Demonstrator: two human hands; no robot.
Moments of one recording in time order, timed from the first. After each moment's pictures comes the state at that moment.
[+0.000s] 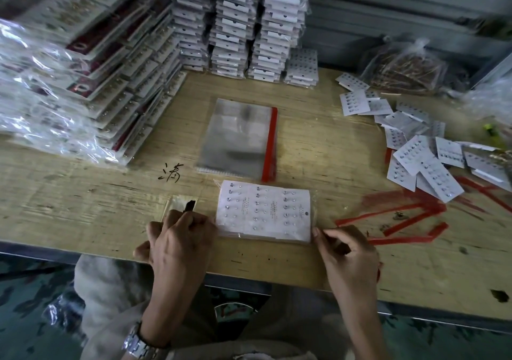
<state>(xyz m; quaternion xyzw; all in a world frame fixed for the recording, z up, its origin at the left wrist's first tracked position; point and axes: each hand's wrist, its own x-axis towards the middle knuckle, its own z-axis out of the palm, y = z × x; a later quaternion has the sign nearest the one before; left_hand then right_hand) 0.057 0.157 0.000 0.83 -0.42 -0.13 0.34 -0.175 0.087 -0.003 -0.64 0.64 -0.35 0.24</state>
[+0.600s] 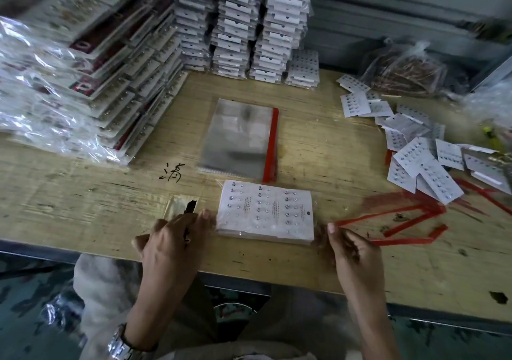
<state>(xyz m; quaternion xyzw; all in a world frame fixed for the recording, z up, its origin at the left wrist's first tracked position) 0.067 0.164 0.010 0.83 -0.43 -0.17 0.33 -0.185 0.085 -0.001 -0.59 0.63 -0.36 0.36</state>
